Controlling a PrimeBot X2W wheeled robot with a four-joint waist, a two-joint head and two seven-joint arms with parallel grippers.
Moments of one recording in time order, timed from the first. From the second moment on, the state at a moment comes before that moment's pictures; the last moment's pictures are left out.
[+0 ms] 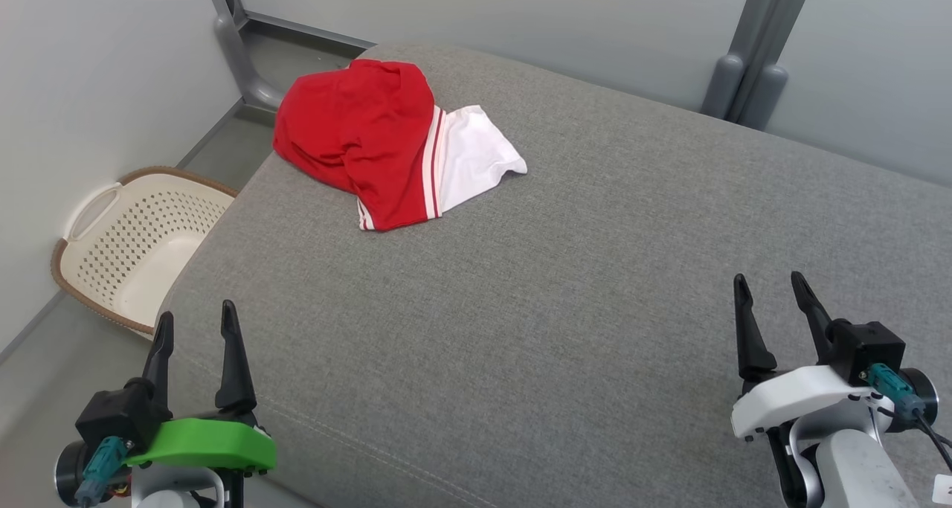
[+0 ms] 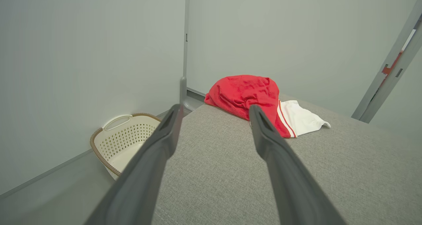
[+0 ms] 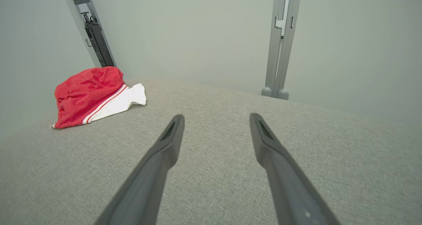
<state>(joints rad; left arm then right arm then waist) -0.08 0.05 0.06 0.25 -0.25 -0.08 -0.26 -0.15 -0.07 -0.06 0.33 0.12 0.13 -0.26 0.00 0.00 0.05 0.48</state>
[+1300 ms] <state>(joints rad) -0.93 0.18 0.04 1.13 -0.56 -0.04 -0.11 -0.26 -0.21 0.08 0.08 0.08 0.13 -0.22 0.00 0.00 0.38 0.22</state>
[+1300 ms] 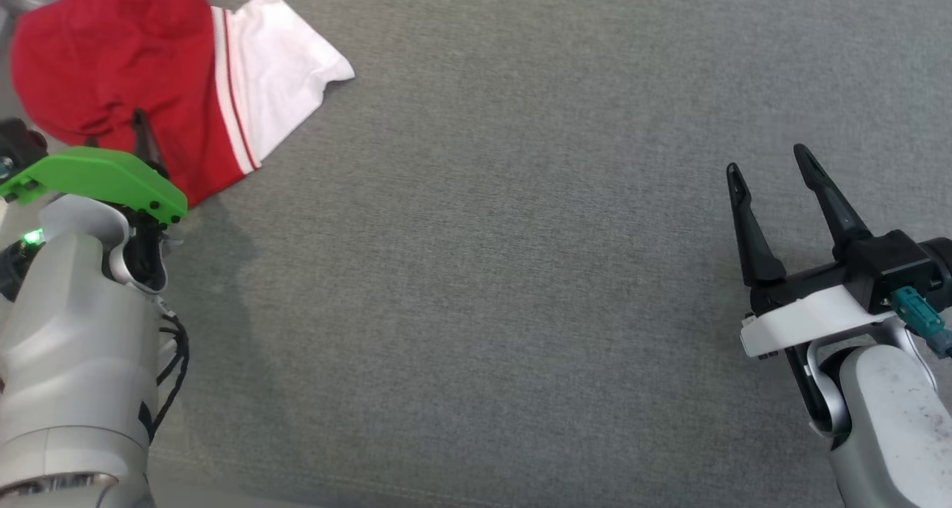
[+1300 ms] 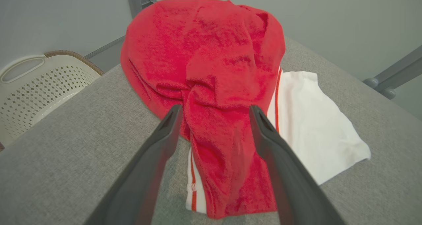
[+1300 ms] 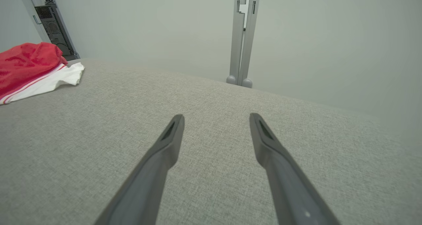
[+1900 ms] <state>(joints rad) -0.99 0.32 0.01 1.23 -0.54 0.00 -0.07 -0.25 -0.16 0.04 0.04 0.07 0.13 -0.23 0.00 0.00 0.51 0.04</state>
